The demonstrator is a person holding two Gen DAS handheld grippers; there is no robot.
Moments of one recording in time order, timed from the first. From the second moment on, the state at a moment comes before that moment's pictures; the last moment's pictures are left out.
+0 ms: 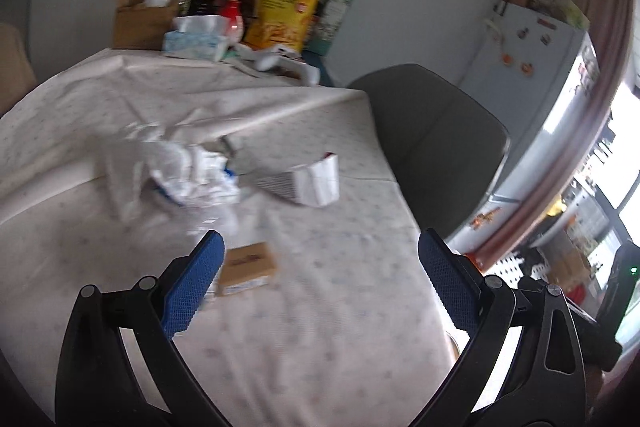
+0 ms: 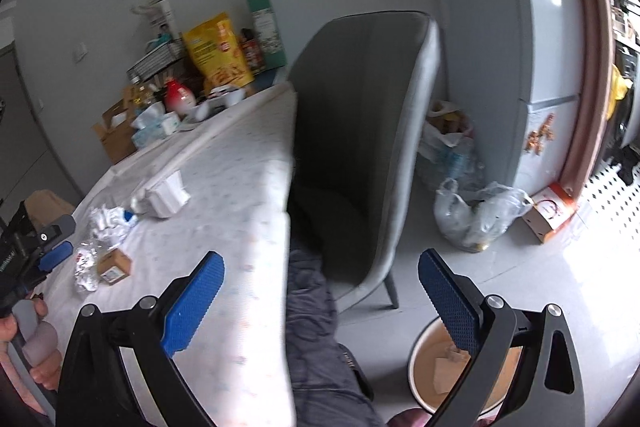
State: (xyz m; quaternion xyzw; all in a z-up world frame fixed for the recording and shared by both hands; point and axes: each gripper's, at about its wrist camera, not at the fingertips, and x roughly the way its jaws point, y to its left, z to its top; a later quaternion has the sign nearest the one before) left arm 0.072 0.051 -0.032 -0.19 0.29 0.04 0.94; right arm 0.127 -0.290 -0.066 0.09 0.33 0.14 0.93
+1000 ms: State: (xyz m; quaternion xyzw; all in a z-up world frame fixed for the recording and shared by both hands) left arm 0.020 0.137 -0.042 -0.25 0.27 0.11 0.92; right arm 0.123 -0.099 -0.057 0.01 0.37 0.30 0.88
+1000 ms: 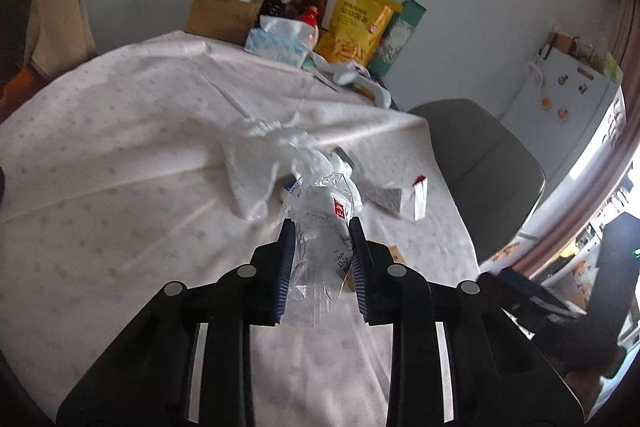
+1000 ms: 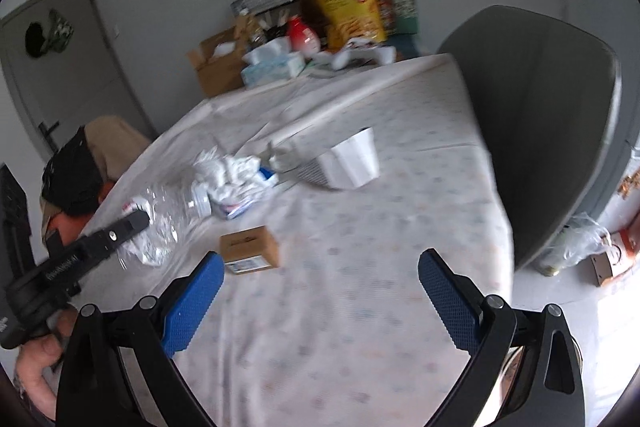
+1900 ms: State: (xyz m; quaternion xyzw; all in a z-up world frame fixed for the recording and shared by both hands) left arm 0.032 0.121 -0.033 -0.23 0.27 0.10 0.93; right arm 0.133 -0.084 -0.080 0.02 0.41 0.33 0.85
